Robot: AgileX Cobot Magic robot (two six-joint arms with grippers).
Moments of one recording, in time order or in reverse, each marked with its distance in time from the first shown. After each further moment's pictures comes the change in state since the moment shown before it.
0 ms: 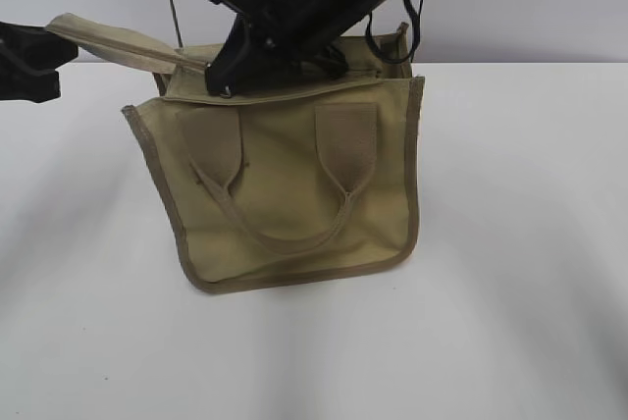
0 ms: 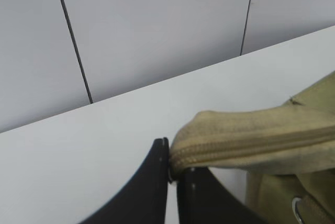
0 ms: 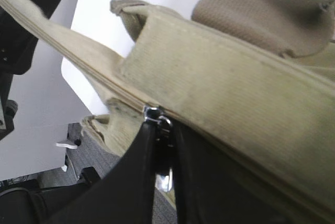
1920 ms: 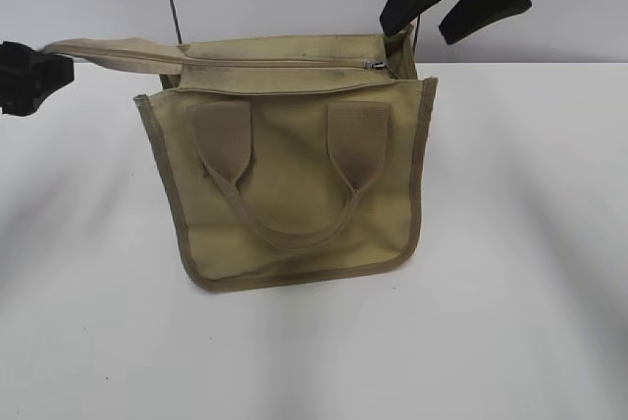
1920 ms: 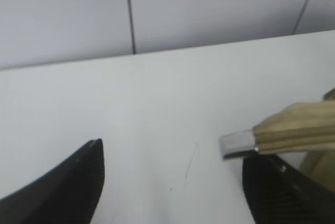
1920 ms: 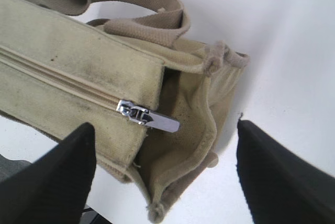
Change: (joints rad) left arm 0.010 -0.009 0.000 -0.038 0.150 -0.099; right arm -0.239 -0.206 0.000 -0.426 0.214 0.024
